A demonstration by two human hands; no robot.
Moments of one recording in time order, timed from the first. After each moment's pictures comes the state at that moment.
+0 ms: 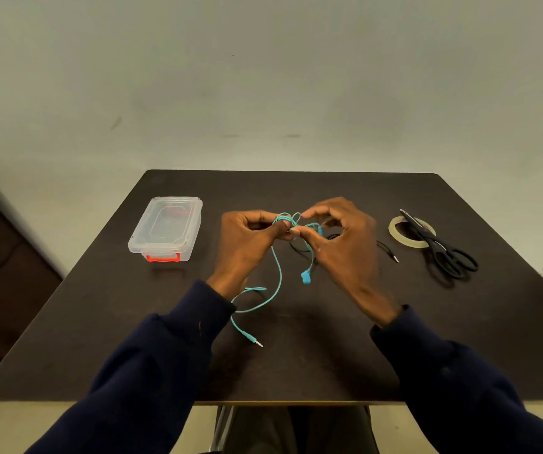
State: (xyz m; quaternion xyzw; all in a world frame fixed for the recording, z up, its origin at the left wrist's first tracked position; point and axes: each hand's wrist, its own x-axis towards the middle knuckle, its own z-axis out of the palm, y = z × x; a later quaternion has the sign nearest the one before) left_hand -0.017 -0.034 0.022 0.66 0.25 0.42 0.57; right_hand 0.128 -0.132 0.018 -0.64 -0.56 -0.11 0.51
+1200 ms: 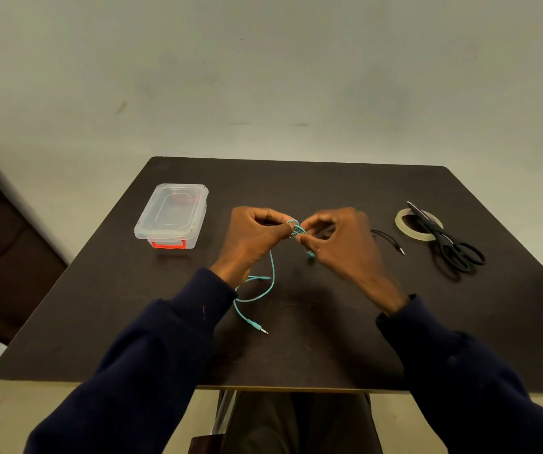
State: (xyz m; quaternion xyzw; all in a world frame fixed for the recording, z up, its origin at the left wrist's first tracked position) left_hand -0.021 -0.027 0.014 0.69 0.31 0.35 0.56; right_hand 0.123 -0.131 0.016 -0.71 -0.57 0.05 0.42
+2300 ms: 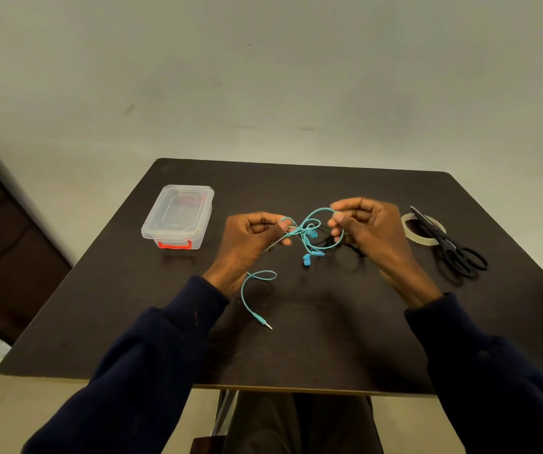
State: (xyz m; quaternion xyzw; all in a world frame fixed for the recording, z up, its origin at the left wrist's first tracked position) left_hand -0.039 -0.025 0.005 0.64 0.28 0.35 0.62; right_hand 0.149 -0.140 0.027 -0.64 -0.42 0.21 0.60
